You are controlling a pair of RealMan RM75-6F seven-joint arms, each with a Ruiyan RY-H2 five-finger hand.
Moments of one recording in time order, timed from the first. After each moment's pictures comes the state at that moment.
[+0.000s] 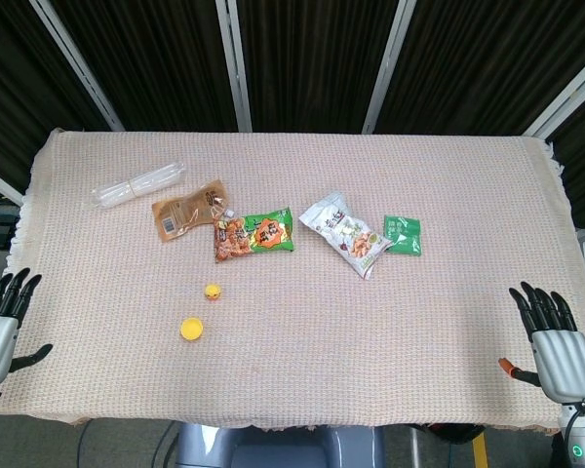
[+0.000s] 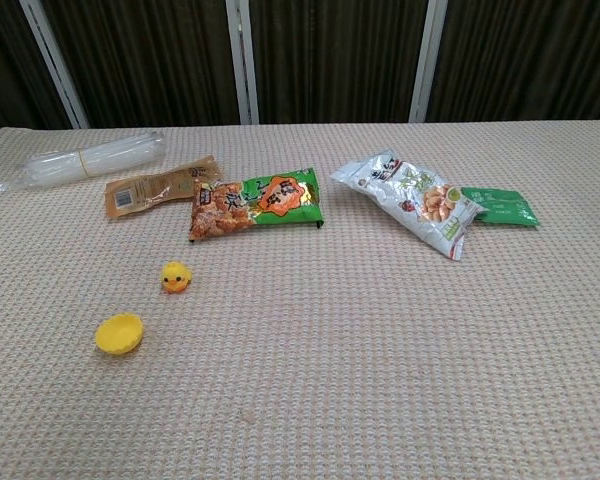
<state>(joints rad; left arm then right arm) -0.08 -1.11 -0.02 -1.64 1.51 1.48 0.20 0.06 -1.10 0.03 -1.63 -1.54 1.48 -0.09</state>
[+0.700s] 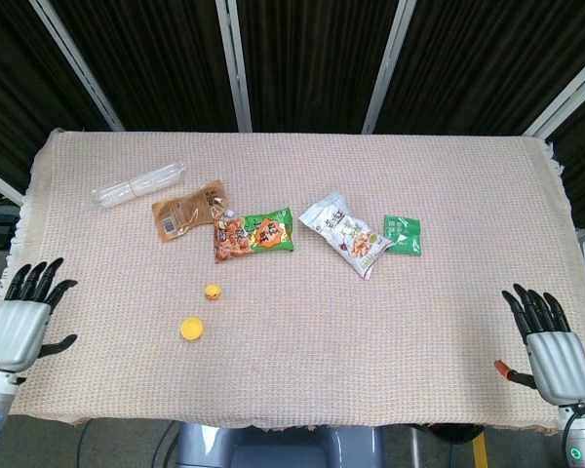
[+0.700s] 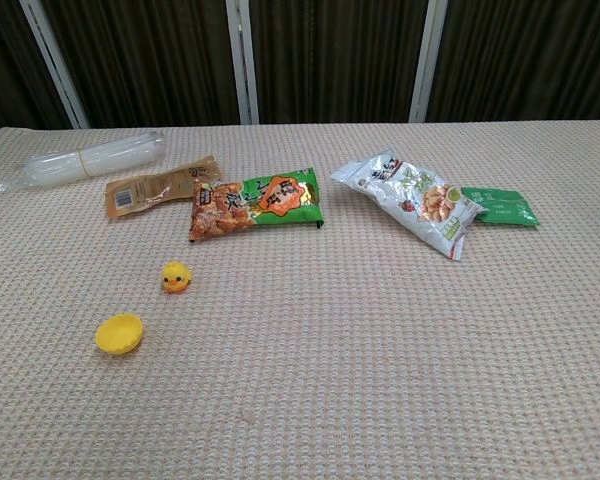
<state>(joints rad) -0.18 -1.11 -0.06 -1.76 1.46 1.34 0.35 0.07 -1.10 0.02 -1.62 -1.58 1.48 -0.08</state>
